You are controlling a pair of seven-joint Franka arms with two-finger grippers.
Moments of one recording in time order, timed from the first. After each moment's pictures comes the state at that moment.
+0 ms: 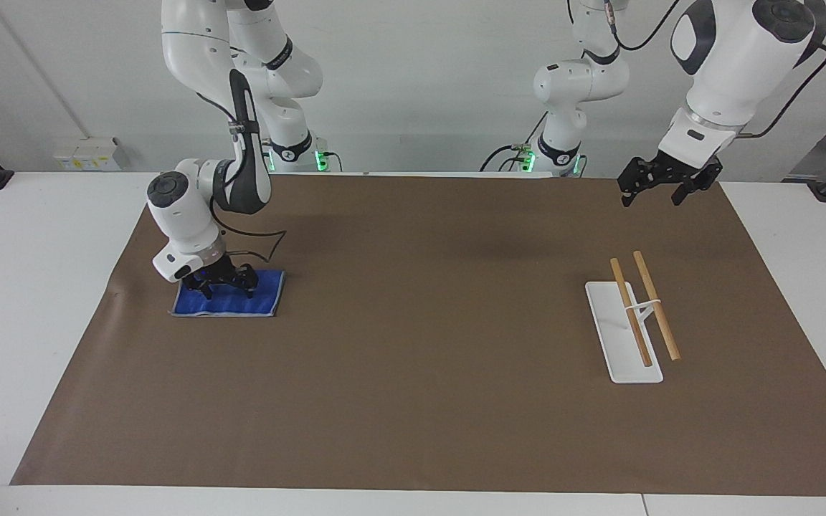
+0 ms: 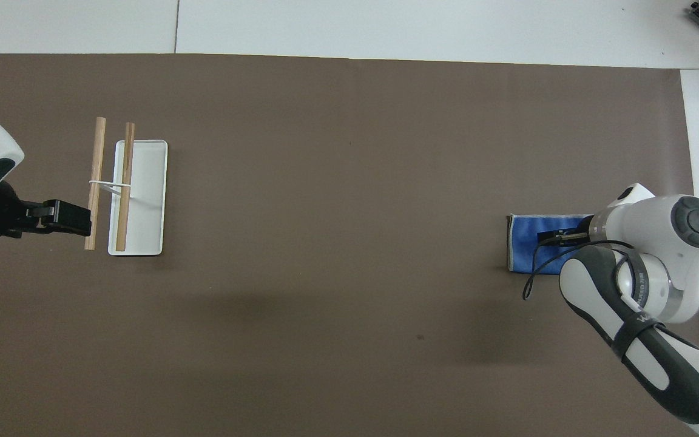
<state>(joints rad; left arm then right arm) 0.12 -0.11 -0.22 -1.78 -0.02 1.63 -0.07 -0.07 0.18 -0.04 -2.28 0.01 2.50 -0.15</state>
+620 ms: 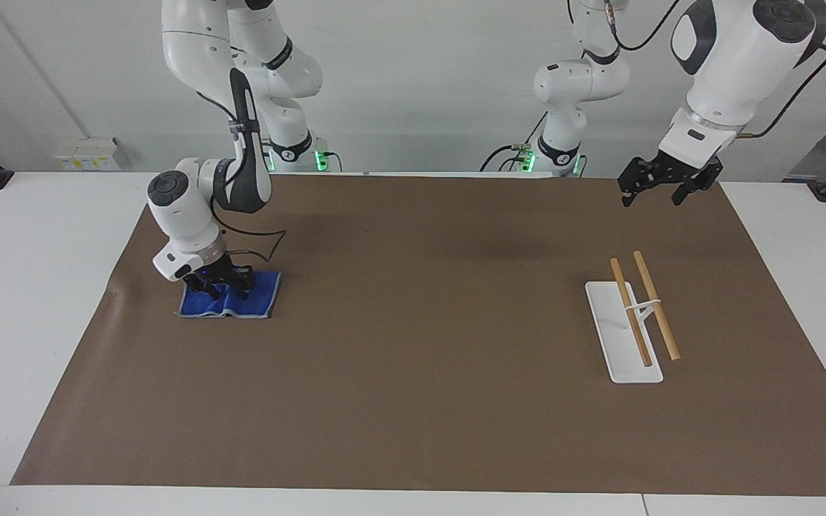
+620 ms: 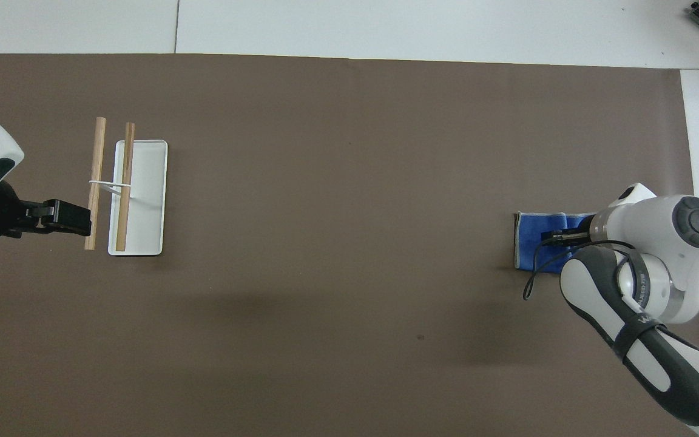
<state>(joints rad) 0.12 -0.11 -0.22 -1.78 -0.02 1.63 -0.07 -0.07 0.18 -0.04 -2.27 0.01 2.50 -0.15</state>
